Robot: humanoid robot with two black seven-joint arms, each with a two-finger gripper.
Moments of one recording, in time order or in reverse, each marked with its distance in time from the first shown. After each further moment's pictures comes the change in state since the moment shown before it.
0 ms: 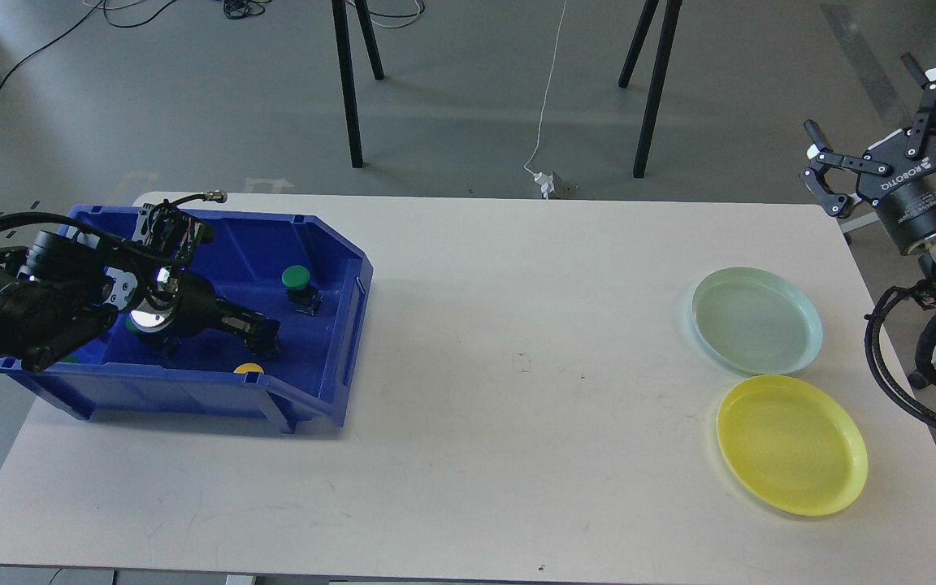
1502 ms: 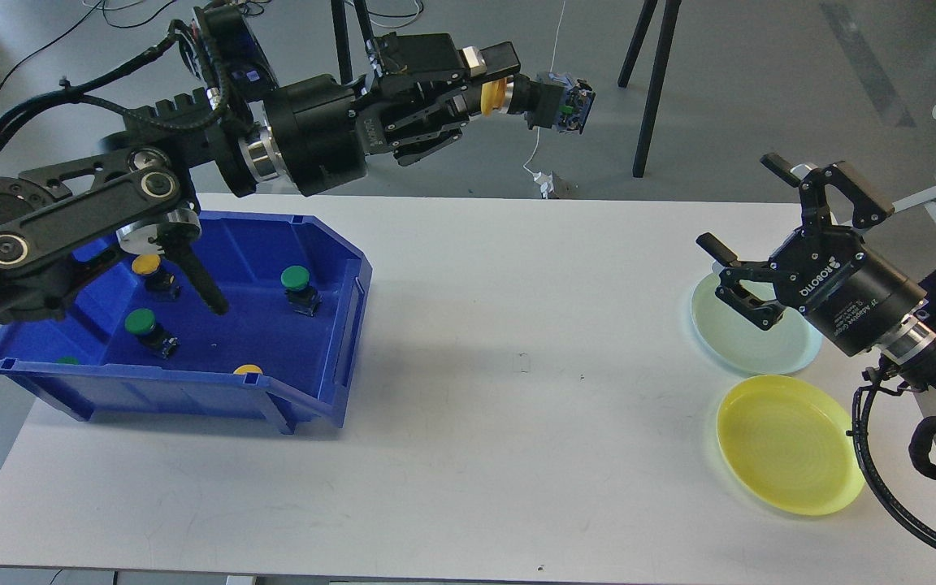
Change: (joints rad) left arm -0.010 0.006 -0.608 -0.621 -0.776 0.015 0.000; right arm -0.250 -0.148 0.013 0.529 -0.317 -0.069 -0.016
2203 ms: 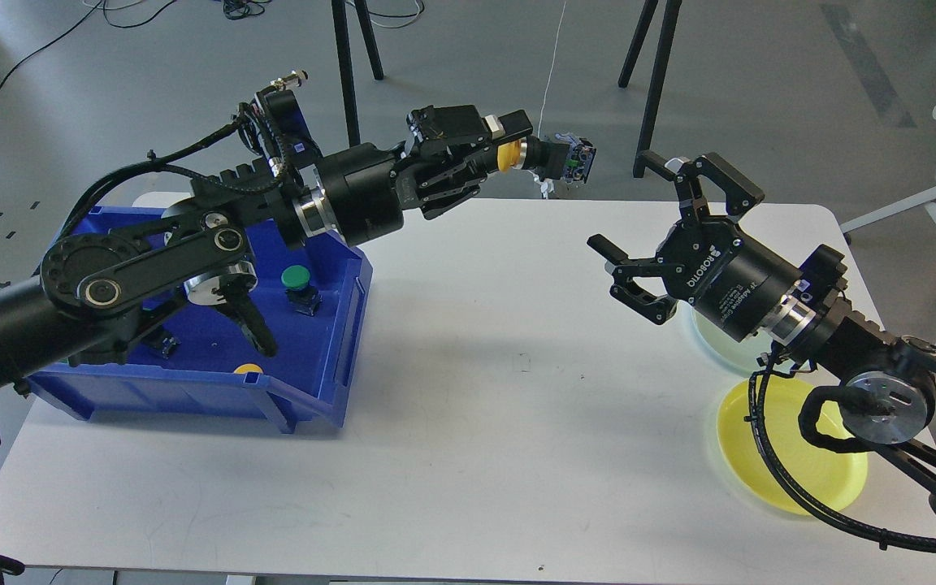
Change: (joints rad) left arm 0.067 -0.060 0.006 0.049 0.010 0.033 0.000; right arm 0.174 0.205 -0.082 0.015 0.031 -0.159 -0.144
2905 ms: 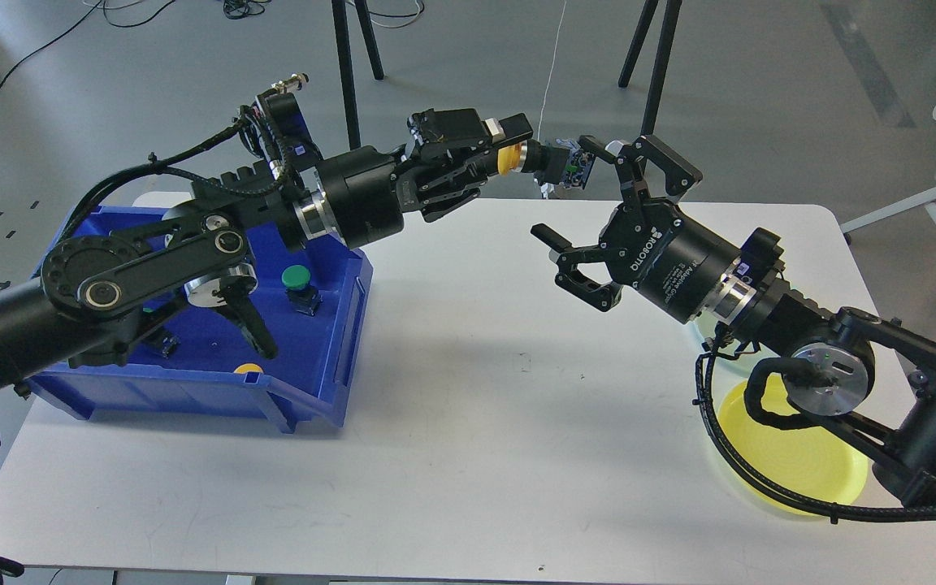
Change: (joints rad) left arm 0.002 0.000 0.001 -0.003 0.001 0.000 0.000; right arm 0.145 0.106 -0.110 -0.033 0.088 -0.045 -0.030
